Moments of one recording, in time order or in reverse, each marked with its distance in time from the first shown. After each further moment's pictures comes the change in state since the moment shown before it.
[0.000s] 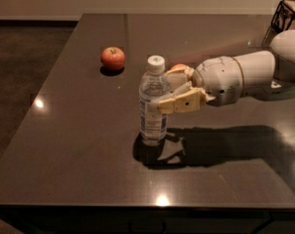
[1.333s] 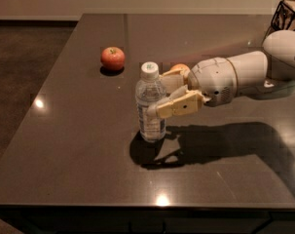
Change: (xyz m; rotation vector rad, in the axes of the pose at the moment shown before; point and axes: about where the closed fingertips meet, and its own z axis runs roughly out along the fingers) arm 0.006 -0.004 0.008 -0.024 0.017 -0.026
